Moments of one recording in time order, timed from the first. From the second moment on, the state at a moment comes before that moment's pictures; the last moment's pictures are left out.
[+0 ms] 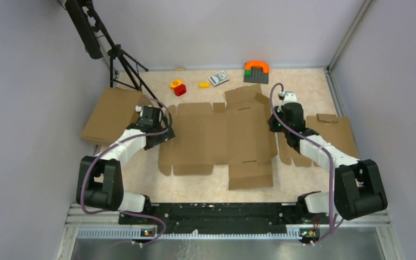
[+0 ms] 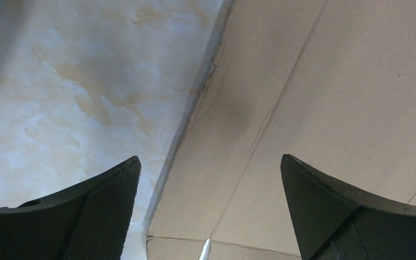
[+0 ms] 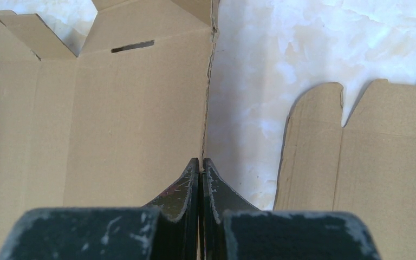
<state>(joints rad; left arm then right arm) -0.17 1.40 0.82 -0.43 -0.16 -0.58 0.27 1.31 0.69 0.08 0.01 0.25</state>
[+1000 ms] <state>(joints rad) -0.04 1.49 0.64 -0.12 0.41 -0.68 0.27 1.43 0.77 0.00 0.05 0.25</state>
